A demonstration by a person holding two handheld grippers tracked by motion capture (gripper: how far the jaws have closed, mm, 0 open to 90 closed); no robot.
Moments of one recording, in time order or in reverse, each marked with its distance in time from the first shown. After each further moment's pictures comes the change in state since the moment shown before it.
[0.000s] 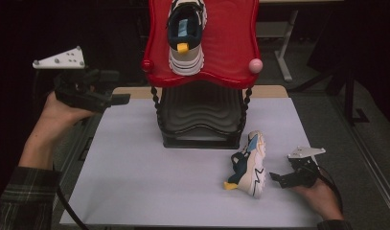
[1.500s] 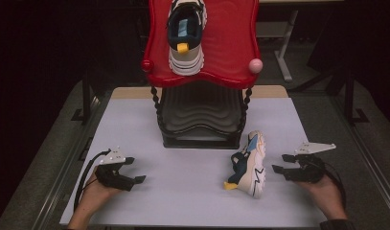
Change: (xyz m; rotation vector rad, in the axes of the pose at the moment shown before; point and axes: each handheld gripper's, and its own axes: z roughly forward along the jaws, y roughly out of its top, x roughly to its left) left arm -0.056 -0.240 0.084 0.303 0.056 -0.179; right arm 0.001 0.017 -0.029 -0.073 0.081 0.018
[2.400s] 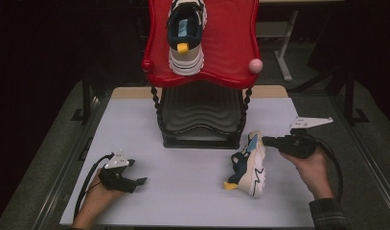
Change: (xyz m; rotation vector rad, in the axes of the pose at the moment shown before) left arm -0.001 -0.009 0.010 0.022 0.044 0.033; right arm 0.002 0.074 0.003 -0.151 0.194 0.016
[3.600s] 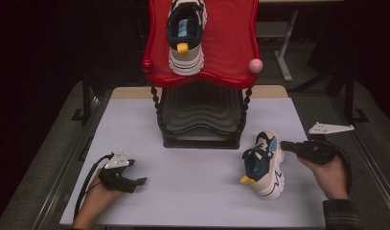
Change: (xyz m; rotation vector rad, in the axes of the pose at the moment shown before) left arm 0.000 0.000 0.000 -0.001 0.001 0.000; right arm -0.026 -0.033 -0.036 0.015 -0.103 0.065
